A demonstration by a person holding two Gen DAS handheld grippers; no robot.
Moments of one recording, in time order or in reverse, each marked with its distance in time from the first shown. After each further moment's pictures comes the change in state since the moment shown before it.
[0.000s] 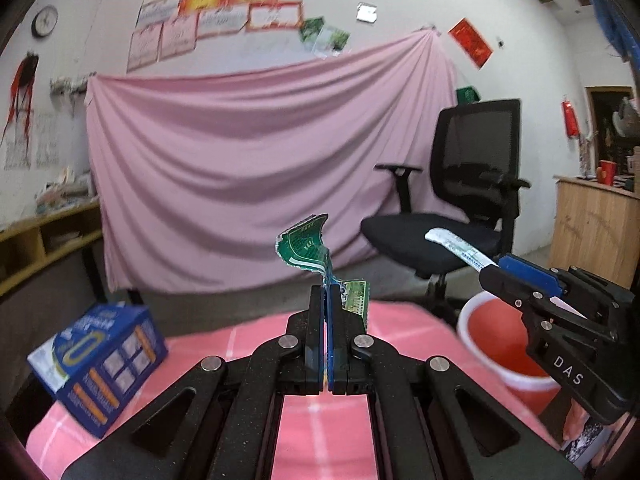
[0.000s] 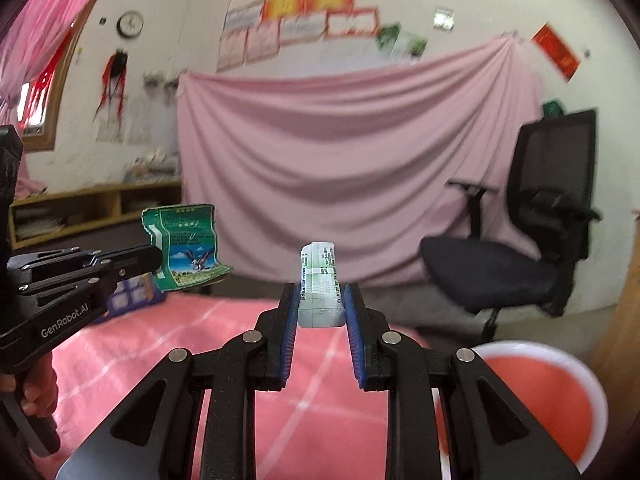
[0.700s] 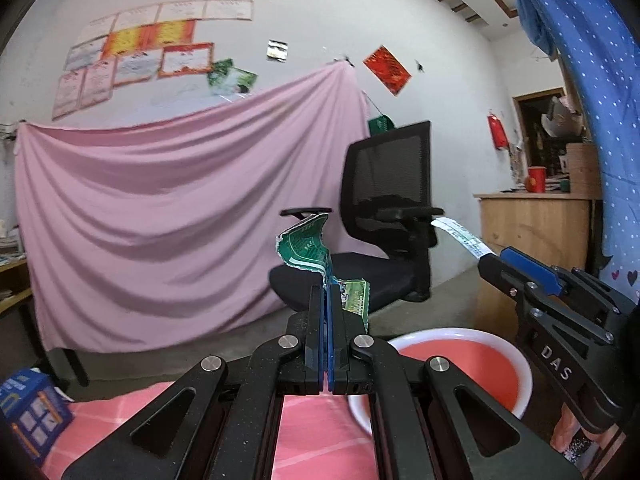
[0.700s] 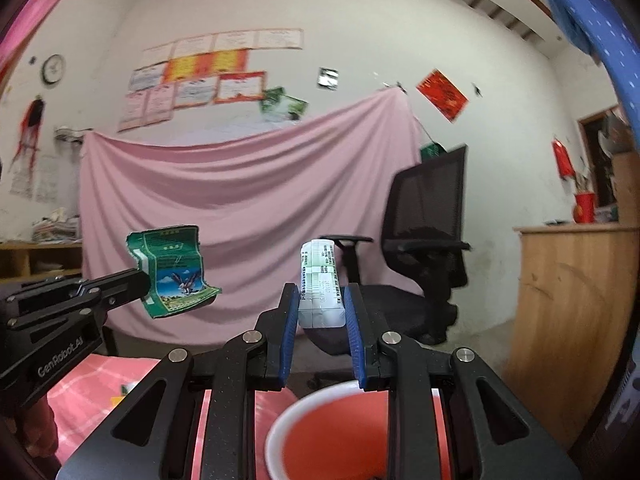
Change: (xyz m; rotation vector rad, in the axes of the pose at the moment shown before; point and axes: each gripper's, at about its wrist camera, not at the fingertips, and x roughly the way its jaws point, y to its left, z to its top) left arm 0.027 -0.126 0.039 0.101 -0.126 -0.255; right arm -0.055 -0.105 0.001 0.111 -0.147 -0.374
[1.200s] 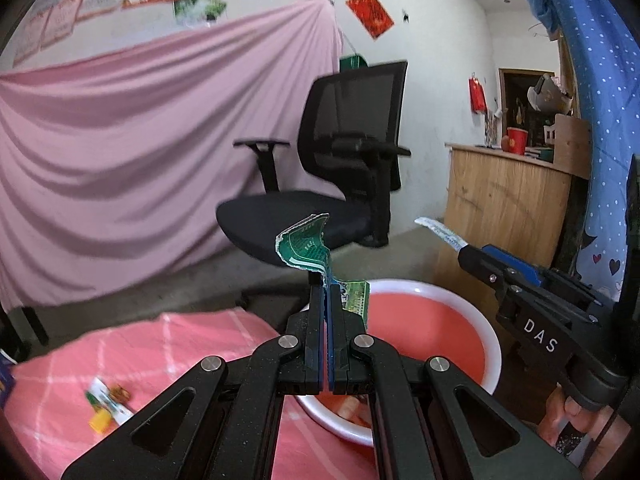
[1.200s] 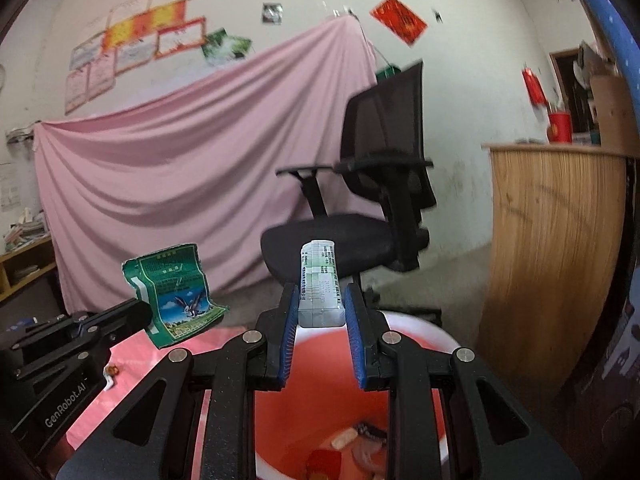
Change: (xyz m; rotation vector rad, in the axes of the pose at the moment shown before) left arm 0.066 -0.023 -0.013 -0.075 0.238 -0.152; right arm 0.033 -0.050 -0.027 0.129 0.277 -0.088
